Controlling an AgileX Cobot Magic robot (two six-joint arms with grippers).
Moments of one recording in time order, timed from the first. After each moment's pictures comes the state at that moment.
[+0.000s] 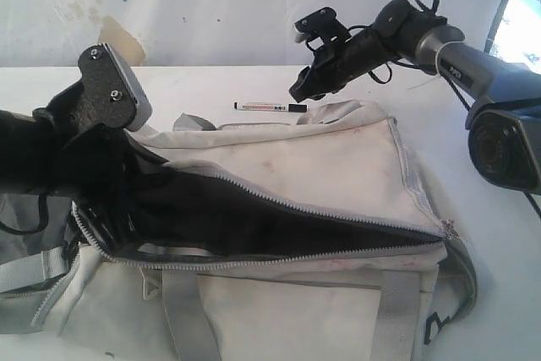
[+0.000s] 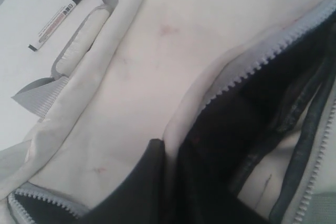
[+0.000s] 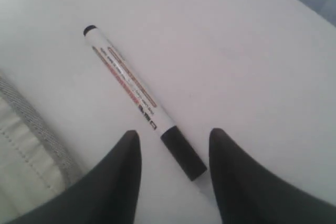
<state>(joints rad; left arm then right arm) -0.51 1.33 -0.74 -0.82 0.35 1.39 0.23 2.64 -2.41 0.63 0.83 -0.98</state>
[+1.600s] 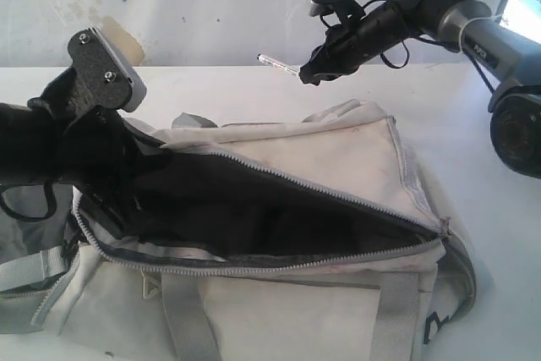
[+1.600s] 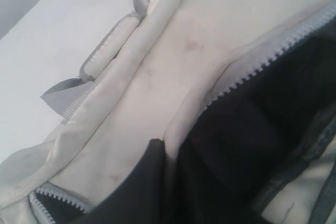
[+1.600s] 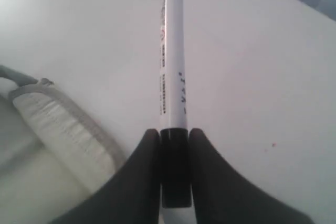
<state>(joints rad) -0.51 1.33 -0.74 -0.90 0.26 1.39 0.19 2.57 -2.41 0.65 0.98 -0.85</state>
